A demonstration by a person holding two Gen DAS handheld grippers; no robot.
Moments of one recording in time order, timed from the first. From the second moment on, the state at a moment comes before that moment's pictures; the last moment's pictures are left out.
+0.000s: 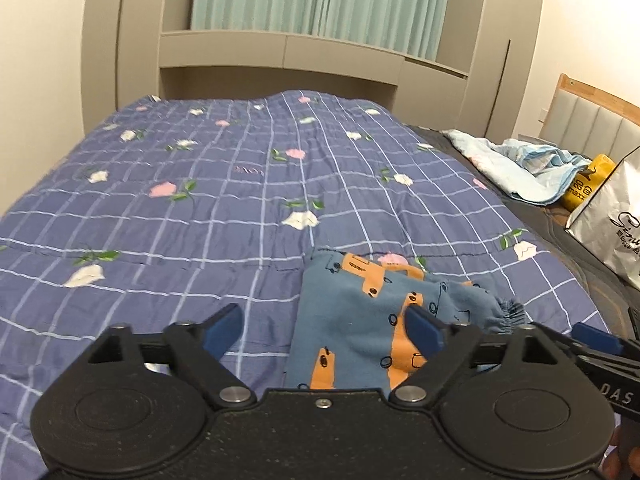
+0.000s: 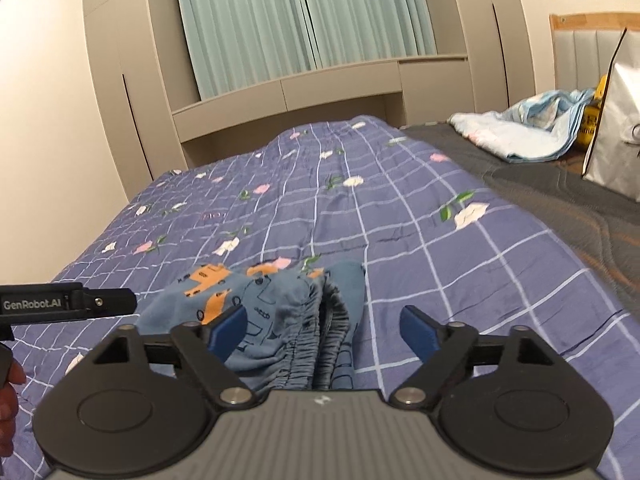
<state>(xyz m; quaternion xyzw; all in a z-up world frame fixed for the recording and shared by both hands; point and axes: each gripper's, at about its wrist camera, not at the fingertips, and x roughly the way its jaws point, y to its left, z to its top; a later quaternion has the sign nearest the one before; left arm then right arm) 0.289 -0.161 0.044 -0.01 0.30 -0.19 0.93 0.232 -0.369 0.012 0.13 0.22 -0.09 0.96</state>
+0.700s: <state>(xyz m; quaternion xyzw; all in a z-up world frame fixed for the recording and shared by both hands) 0.159 -0.108 0.070 0.01 0.25 -0.15 0.96 0.118 -0.335 0.049 0.09 0.16 -0.09 0.98</state>
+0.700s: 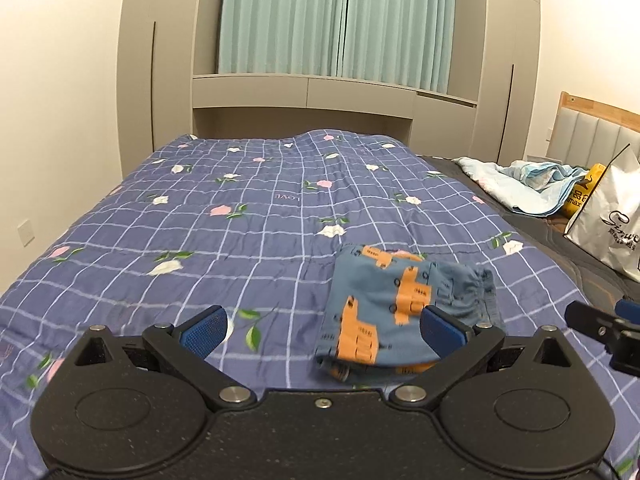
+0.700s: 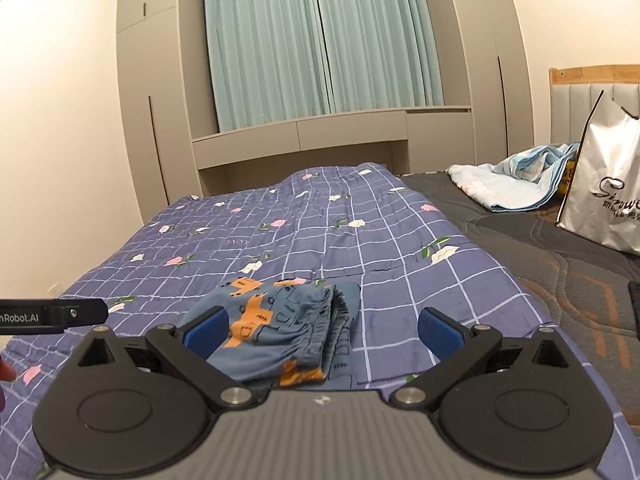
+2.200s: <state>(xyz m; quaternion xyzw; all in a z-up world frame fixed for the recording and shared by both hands) 0.052 -0.054 0.010 0.00 0.26 -0.10 0.96 0.023 -0.279 -0.001 0.06 0.18 -0.05 0.98</state>
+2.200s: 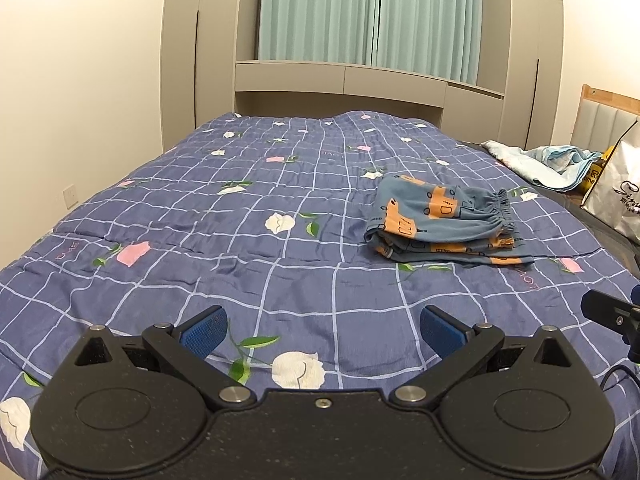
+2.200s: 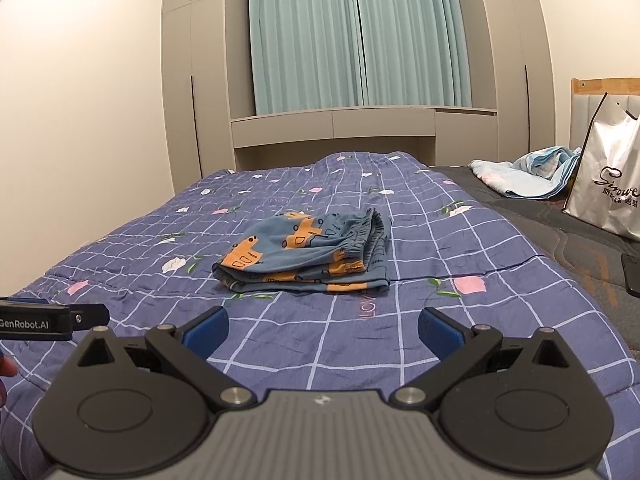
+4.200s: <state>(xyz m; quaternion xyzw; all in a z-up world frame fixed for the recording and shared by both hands) 0.051 -0.053 0.008 0.00 0.26 -0.10 0.96 0.025 -0.277 -0.003 0.05 0.18 -0.04 0.98</state>
